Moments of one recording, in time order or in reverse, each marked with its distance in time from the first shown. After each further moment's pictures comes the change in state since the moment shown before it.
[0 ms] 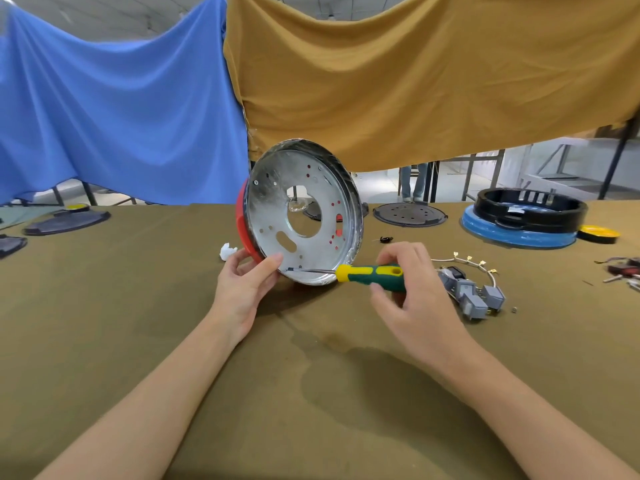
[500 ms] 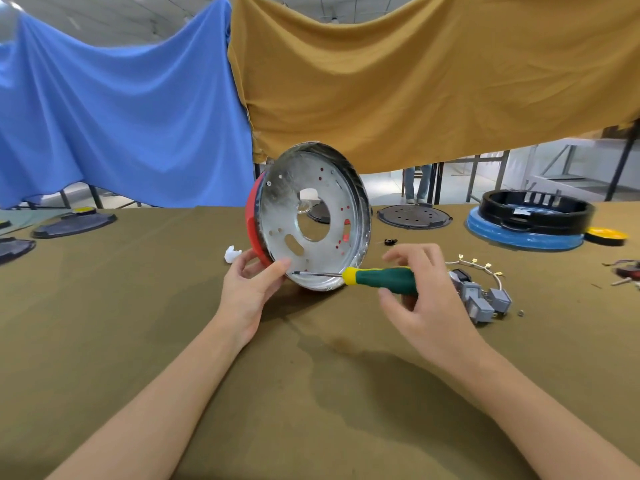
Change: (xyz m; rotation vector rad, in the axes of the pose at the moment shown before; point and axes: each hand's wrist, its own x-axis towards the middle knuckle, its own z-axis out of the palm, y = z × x) left_hand -0.002 0.000 0.000 0.093 -0.011 0.025; right_hand 0.000 -0.003 -0.006 0.017 -0.012 0.023
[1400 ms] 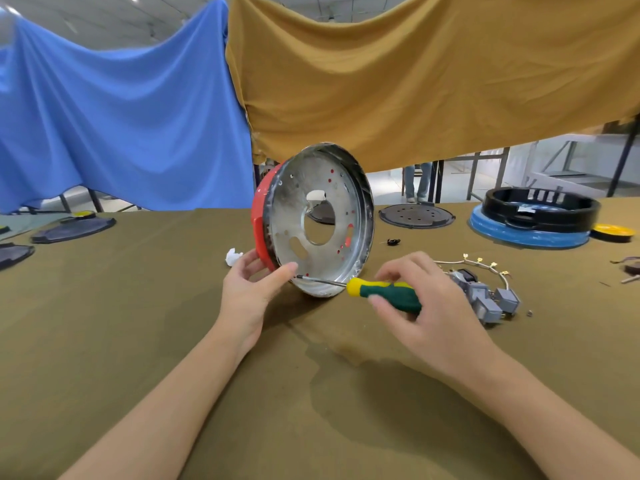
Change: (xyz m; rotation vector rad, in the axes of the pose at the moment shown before) left_hand 0.004 -0.004 -0.004 0.064 -0.001 0.084; right_hand -0.002 -0.003 -0.002 -0.135 -0.023 -0.122
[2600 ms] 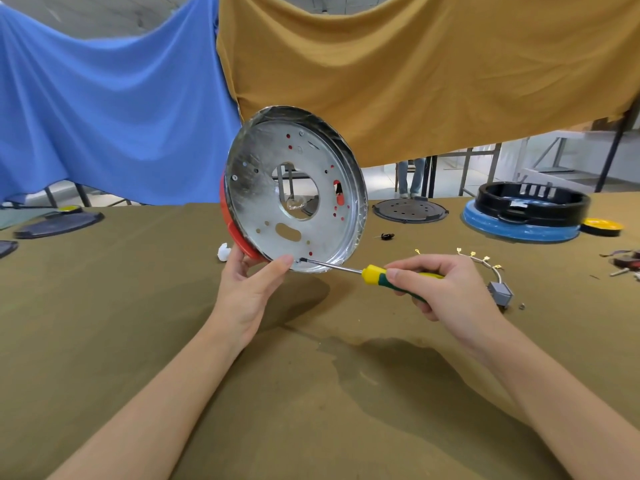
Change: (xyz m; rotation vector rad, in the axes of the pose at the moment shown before) left_hand -0.010 0.006 0.006 -0.126 -0.157 0.047; right_hand 0.011 0.017 -0.013 0.586 -0.016 0.580
